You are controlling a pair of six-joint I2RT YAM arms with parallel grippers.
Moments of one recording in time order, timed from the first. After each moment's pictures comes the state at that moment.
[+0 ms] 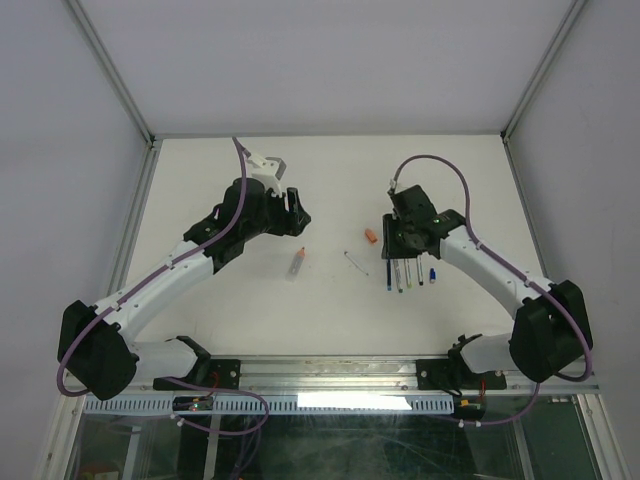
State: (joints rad) left arm -0.61 1.24 0.98 -0.20 0.03 -0.39; right arm 0.51 1.35 1.00 -0.69 0.02 0.39
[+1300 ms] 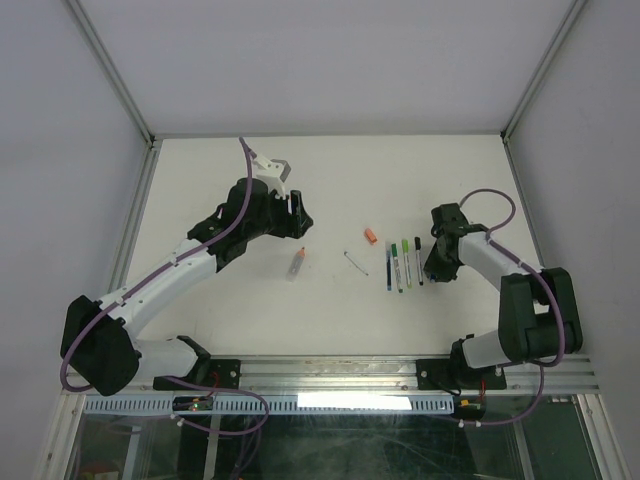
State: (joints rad) left arm -0.61 1.27 0.98 -0.20 0.06 -0.37; right arm 0.17 1.42 0.76 -0.64 0.18 0.62
